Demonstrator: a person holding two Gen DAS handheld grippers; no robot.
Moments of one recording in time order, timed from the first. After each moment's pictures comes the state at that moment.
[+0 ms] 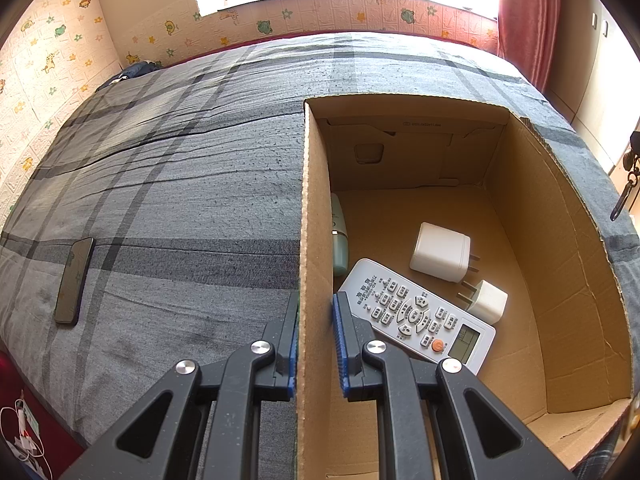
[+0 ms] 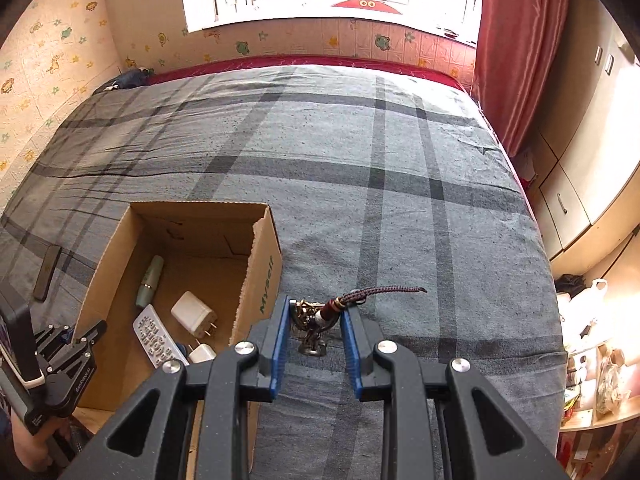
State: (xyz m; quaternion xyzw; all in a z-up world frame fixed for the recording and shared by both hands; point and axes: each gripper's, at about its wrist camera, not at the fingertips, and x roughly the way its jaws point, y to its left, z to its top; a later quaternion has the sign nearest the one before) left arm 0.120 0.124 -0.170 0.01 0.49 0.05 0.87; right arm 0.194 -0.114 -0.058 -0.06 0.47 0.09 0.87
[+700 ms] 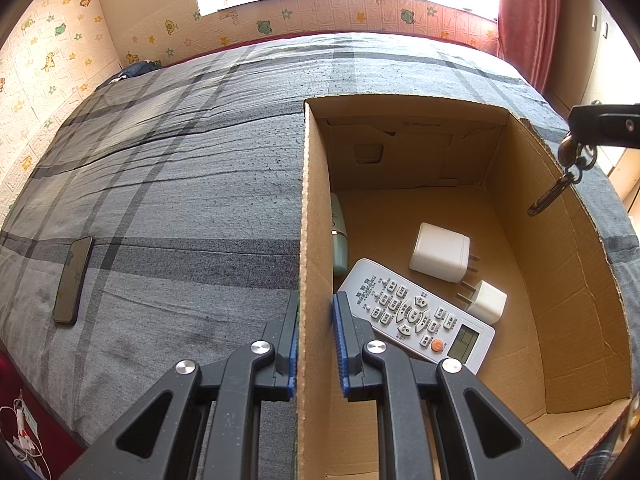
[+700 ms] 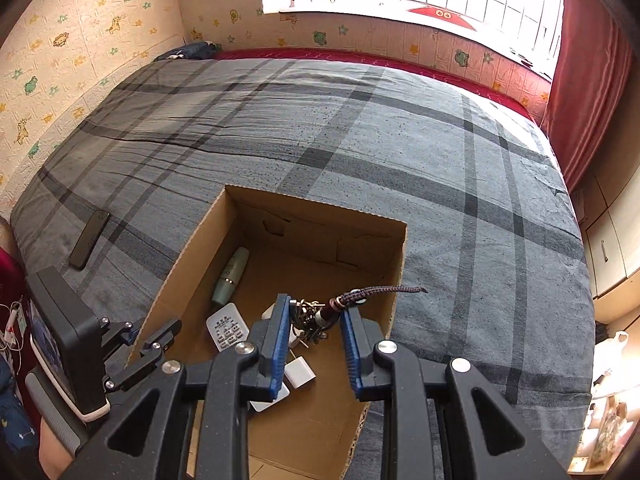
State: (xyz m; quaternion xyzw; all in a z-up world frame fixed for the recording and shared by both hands) left arm 0.120 0.124 -0.170 0.01 0.49 0.05 0.87; right arm 0.190 -0.008 -0.080 -0.10 0.49 0.19 0.85
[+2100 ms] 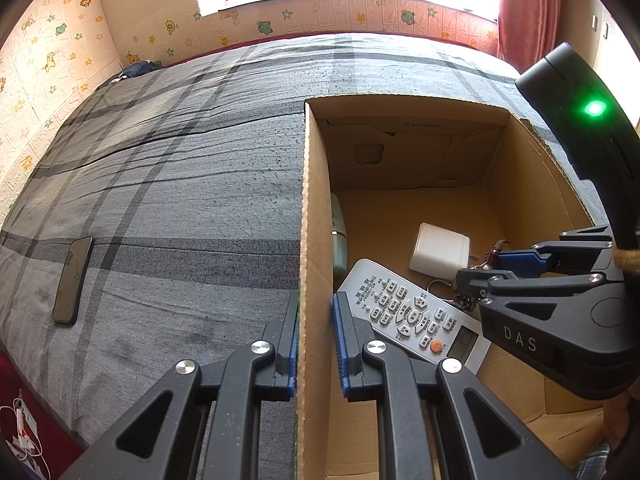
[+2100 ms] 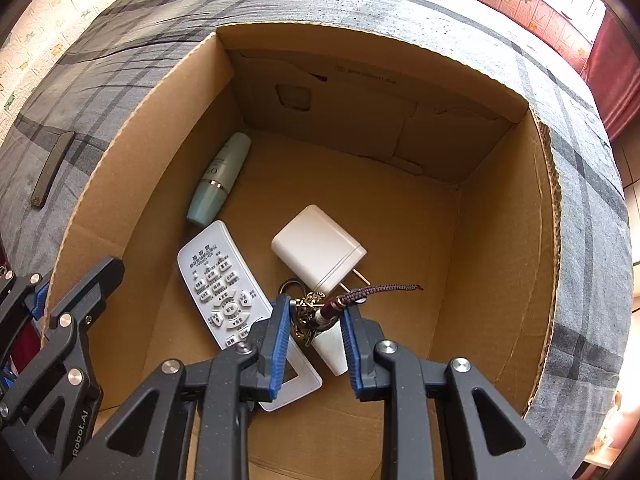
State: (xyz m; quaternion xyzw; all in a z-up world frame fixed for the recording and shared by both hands) left arm 0.121 0.124 -0.168 0.01 0.49 0.05 0.87; right arm 0.206 0.030 -0.207 -0.14 0.60 0.17 0.77
